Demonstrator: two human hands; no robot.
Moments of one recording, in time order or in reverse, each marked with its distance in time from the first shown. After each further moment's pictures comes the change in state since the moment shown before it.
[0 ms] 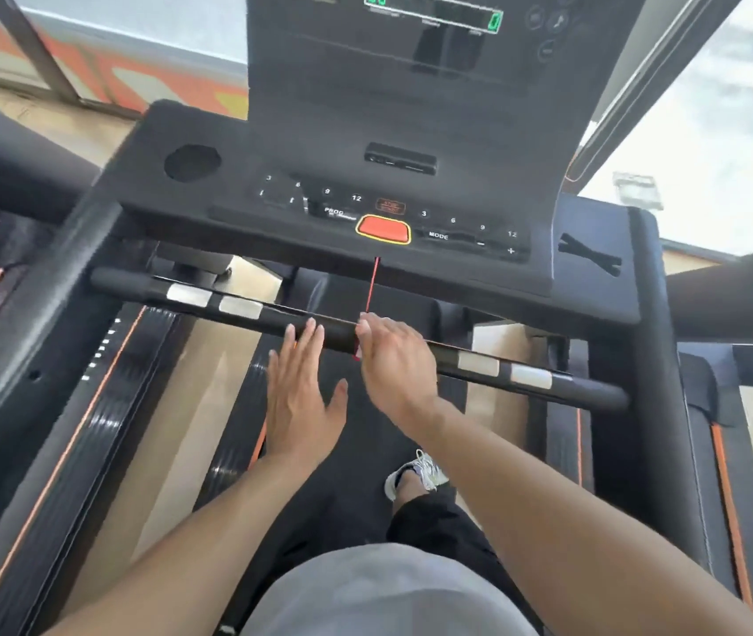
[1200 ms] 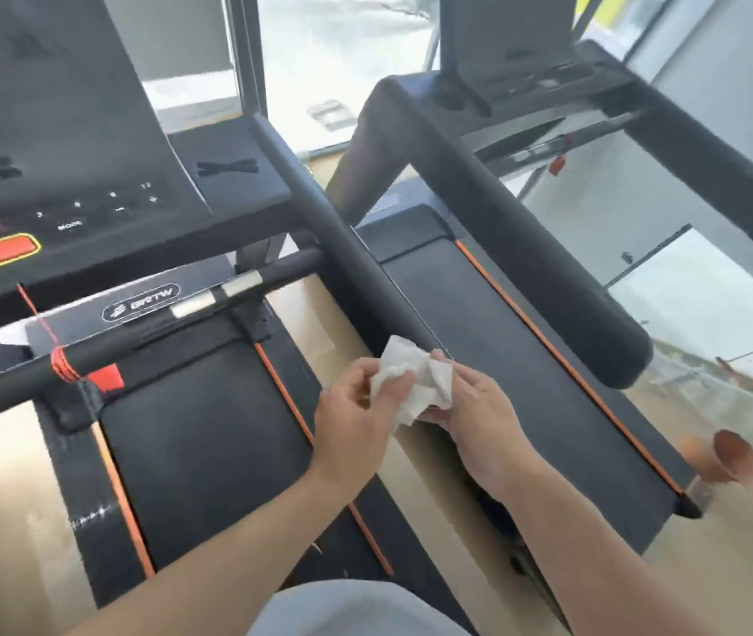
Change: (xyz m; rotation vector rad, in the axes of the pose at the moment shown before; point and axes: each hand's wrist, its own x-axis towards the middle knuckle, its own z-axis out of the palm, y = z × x) left_hand -0.174 0.229 0.020 -0.819 -0.850 0.064; right_hand -0.340 0.047 -0.155 1.272 0.601 0.896
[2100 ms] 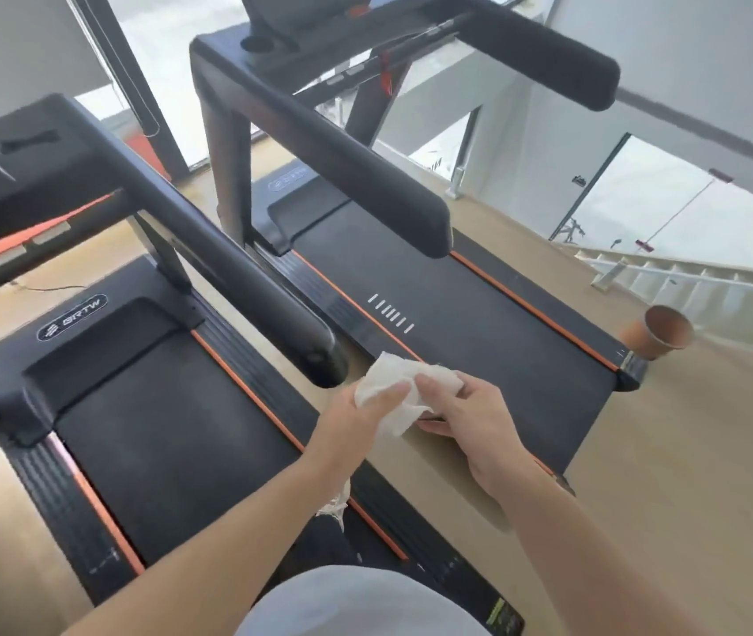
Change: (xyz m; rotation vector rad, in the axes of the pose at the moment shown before) left_hand -0.212 -0.055 0.231 0.073 -0.482 -0.261; right_hand -0.219 0.120 -0.264 0.016 0.276 0.057
